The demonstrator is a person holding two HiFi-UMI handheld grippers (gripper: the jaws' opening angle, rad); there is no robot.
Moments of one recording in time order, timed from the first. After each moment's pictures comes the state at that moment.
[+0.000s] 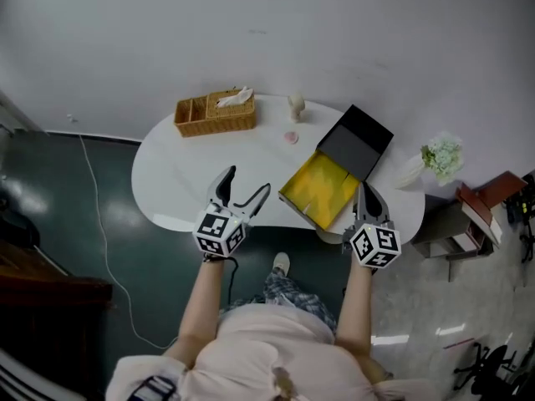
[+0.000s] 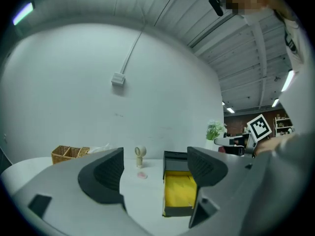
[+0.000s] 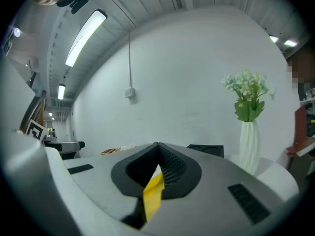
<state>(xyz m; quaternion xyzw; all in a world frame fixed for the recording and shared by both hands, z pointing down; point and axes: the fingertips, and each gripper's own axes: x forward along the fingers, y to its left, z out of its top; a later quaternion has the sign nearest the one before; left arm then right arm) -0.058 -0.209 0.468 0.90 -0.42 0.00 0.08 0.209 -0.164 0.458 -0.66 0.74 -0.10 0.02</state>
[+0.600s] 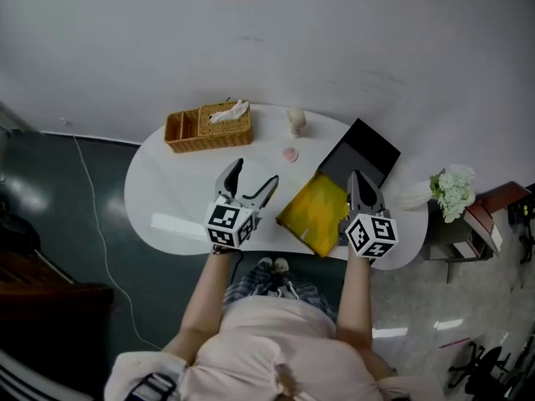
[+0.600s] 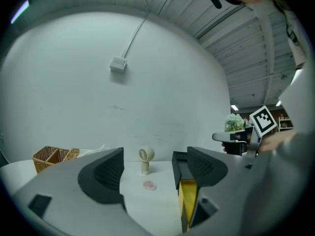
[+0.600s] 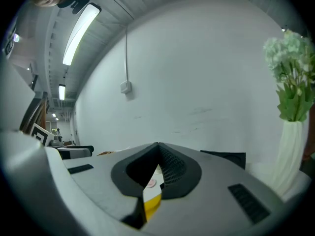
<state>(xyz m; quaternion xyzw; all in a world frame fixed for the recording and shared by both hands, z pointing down) -0.020 -0.331 0.482 0.90 -0.43 0.02 0.10 0.204 -0.293 0.455 -0.64 0.76 -0.11 0.01</state>
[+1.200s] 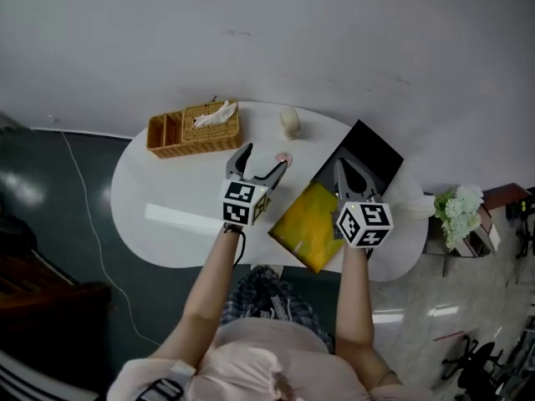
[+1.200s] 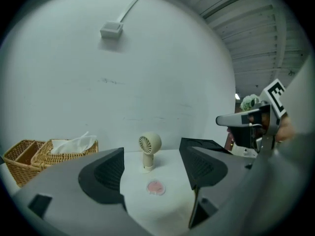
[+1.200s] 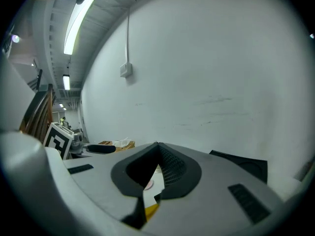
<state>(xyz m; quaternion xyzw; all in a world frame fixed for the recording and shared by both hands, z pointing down) 0.038 -0.432 0.545 0.89 -0.41 0.11 0.14 0.190 -0.381 0.480 -0.60 0.78 -0.14 -0.06</state>
